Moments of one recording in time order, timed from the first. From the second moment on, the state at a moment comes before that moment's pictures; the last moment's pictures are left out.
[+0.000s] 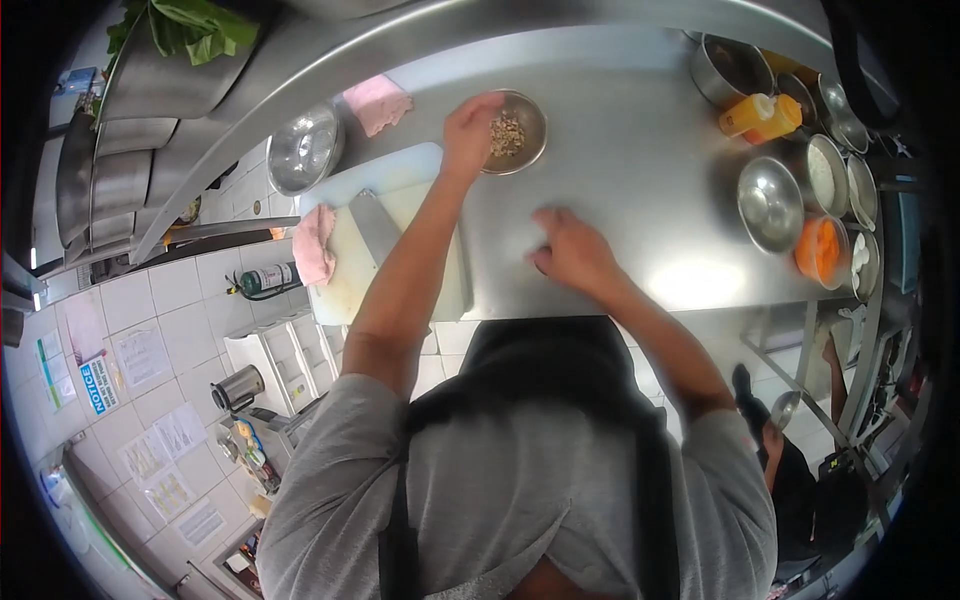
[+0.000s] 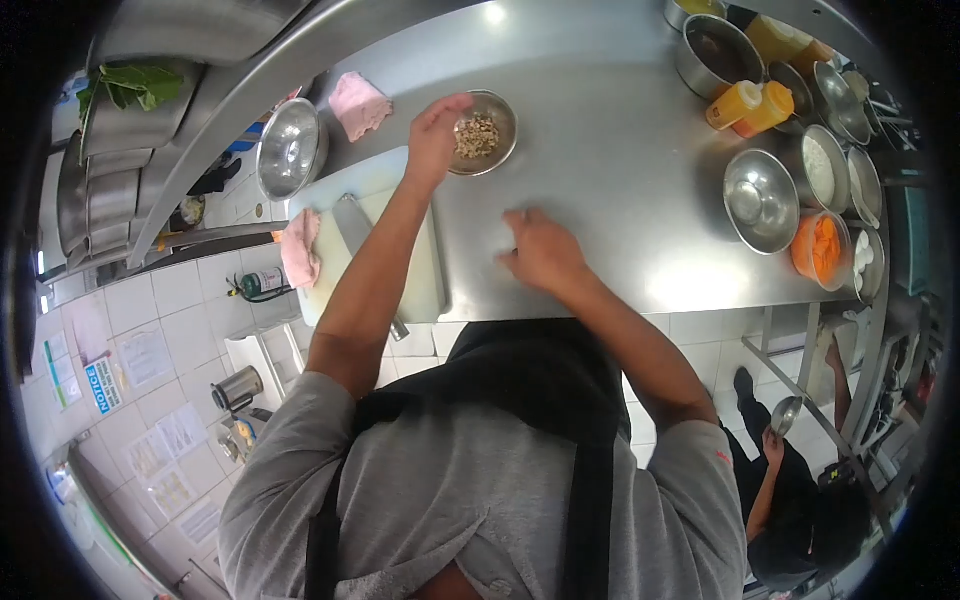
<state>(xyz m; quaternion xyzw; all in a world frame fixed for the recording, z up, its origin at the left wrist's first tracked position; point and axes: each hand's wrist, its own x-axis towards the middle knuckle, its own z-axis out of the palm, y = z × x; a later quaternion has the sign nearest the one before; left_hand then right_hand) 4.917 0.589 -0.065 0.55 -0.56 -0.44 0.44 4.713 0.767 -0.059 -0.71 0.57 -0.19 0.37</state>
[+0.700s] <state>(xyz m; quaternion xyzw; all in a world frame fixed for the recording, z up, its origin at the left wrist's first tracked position) 5.010 0.613 -0.017 0.27 0.06 -0.80 0.54 4.800 0.789 -0.017 -0.22 0.42 -0.34 0.81</state>
